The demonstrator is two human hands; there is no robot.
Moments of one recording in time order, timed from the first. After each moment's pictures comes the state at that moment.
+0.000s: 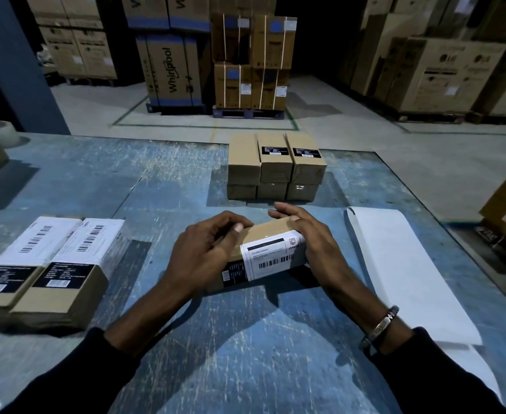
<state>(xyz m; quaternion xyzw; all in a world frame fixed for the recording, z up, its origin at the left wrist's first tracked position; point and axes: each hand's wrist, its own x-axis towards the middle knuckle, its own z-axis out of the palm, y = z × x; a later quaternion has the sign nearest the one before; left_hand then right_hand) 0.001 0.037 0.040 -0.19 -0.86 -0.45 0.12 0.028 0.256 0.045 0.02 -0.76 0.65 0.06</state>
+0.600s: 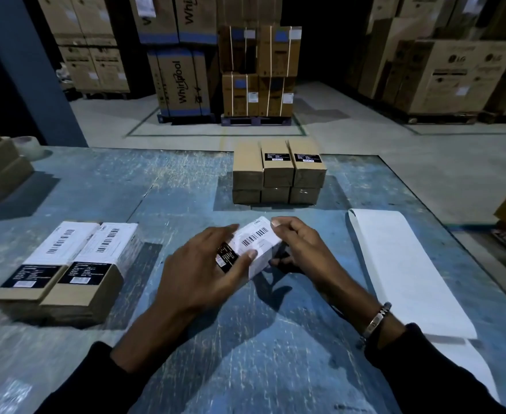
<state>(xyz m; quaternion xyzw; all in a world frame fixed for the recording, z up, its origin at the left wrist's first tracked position) 0.039 0.027 0.040 -0.17 -0.93 -0.26 0.21 0.030 0.245 0.042 -0.03 -0.73 0.68 -0.01</state>
